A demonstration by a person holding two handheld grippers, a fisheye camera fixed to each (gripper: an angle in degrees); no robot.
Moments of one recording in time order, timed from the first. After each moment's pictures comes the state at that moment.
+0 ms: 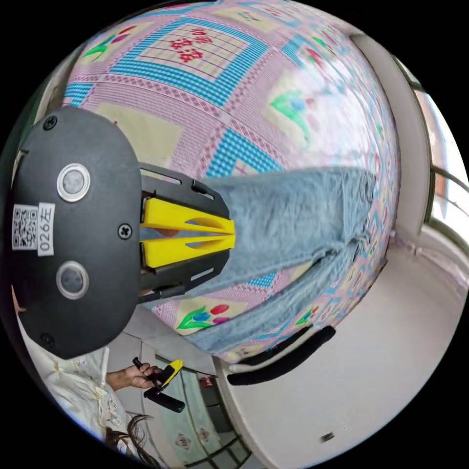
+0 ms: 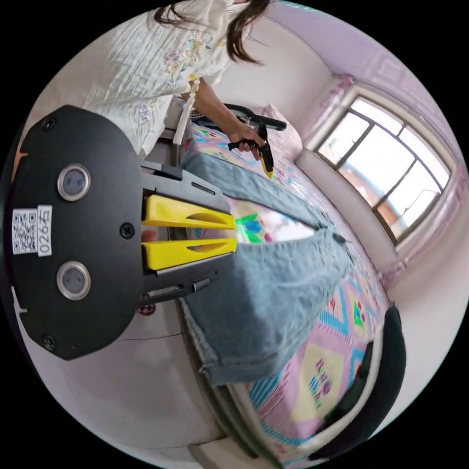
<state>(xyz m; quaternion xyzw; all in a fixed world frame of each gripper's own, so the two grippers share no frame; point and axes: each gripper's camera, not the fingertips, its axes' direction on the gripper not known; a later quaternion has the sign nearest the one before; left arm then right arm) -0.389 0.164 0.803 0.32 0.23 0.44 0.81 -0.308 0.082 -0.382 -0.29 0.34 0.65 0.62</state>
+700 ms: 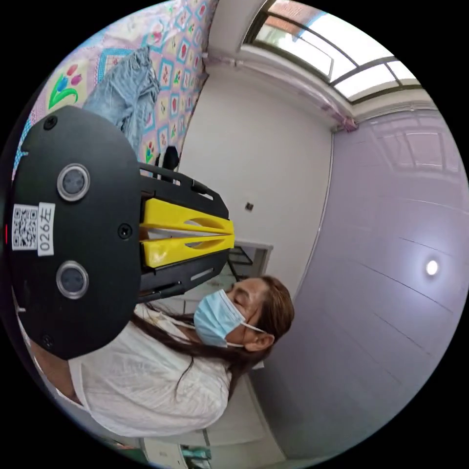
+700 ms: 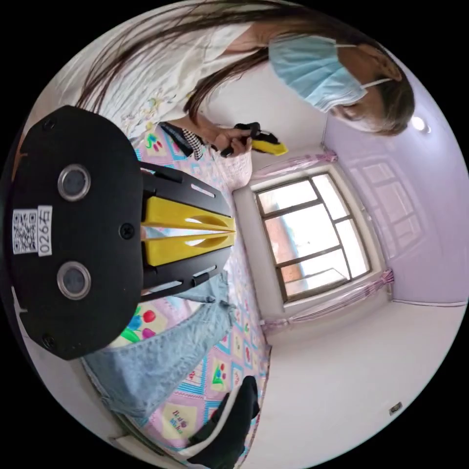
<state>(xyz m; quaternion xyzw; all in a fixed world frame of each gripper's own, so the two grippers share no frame) -0.680 0.314 0.513 0.37 0.61 0.68 0.16 -0.358 -0.091 -0.089 -0.17 0.46 0.40 0.77</state>
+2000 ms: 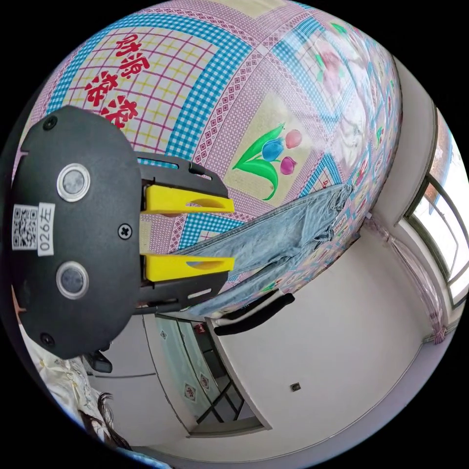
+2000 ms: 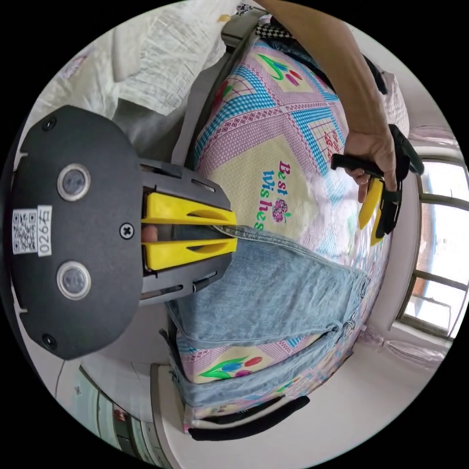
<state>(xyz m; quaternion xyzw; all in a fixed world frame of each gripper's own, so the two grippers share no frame) -0.422 0.131 0.635 0.27 0.40 0.50 0.72 -0.406 0.149 0.225 -0.58 0.36 0.45 0.57</state>
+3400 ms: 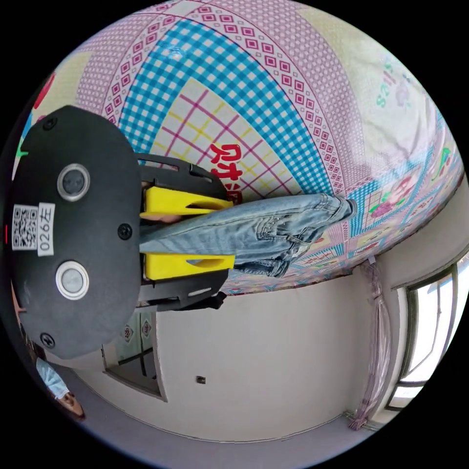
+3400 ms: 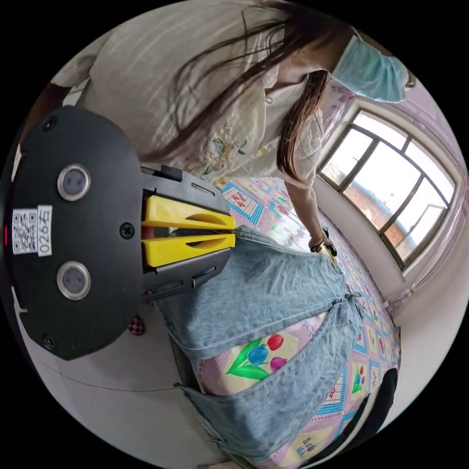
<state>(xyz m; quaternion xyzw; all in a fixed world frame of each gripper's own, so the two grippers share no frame) -0.197 -0.165 0.506 0.10 0.51 0.38 0.76 -0.337 0.051 -0.162 -0.25 0.31 0.68 0.61</state>
